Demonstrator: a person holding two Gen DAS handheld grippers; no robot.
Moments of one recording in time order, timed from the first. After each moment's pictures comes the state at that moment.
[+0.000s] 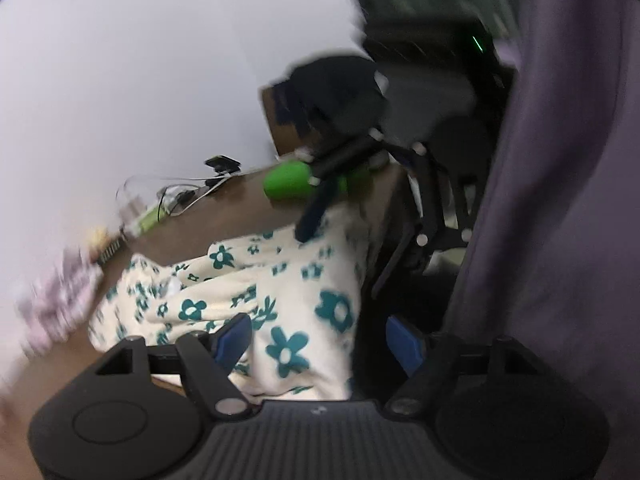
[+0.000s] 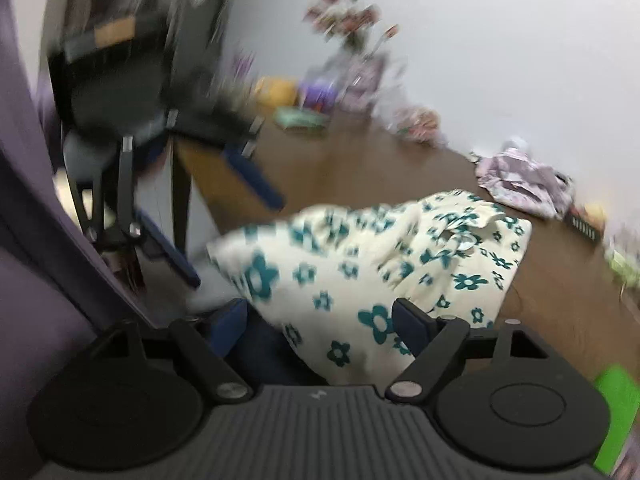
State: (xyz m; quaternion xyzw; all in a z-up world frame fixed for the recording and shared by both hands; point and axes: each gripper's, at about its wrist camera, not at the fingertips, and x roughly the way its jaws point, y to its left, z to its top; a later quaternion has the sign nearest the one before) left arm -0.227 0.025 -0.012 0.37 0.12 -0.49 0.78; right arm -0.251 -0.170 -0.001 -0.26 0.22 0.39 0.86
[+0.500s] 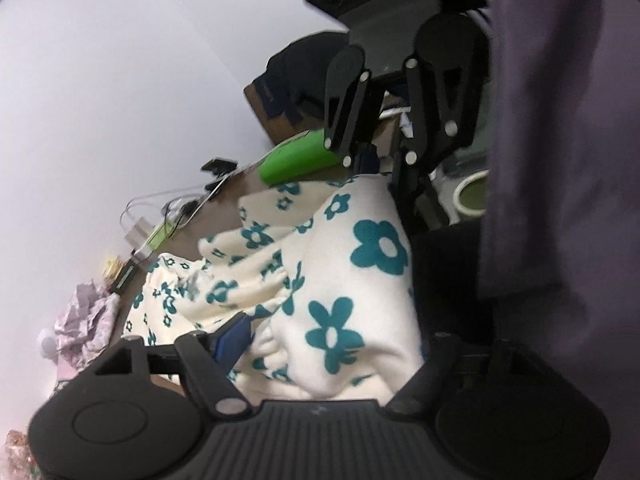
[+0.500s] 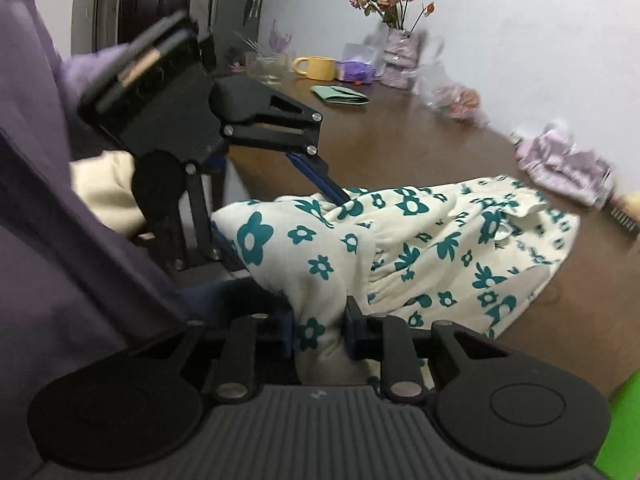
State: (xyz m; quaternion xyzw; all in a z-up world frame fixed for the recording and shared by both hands) left arm -0.221 0.025 -0.035 0.41 0.07 -0.47 0.77; right arm -0.242 -0.187 0.012 -0.16 0.28 0.47 0.82
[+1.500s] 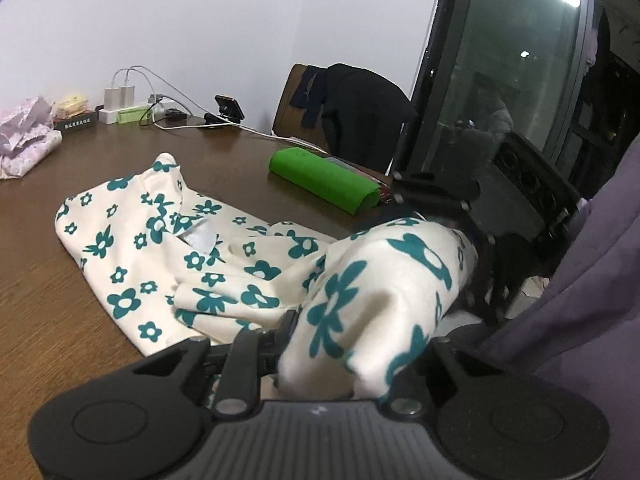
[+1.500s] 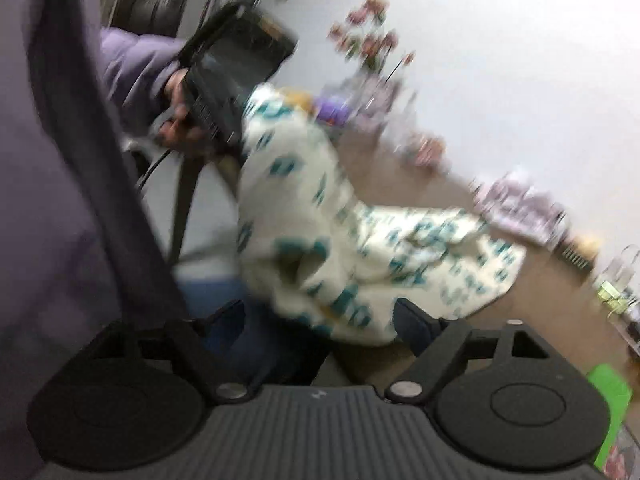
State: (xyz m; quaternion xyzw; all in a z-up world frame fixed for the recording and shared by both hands) left arm -0.131 0.053 0.003 0.09 0.31 -0.56 0.76; right arm -0.267 -0.221 -0.008 -0.19 0.15 0.42 0.87
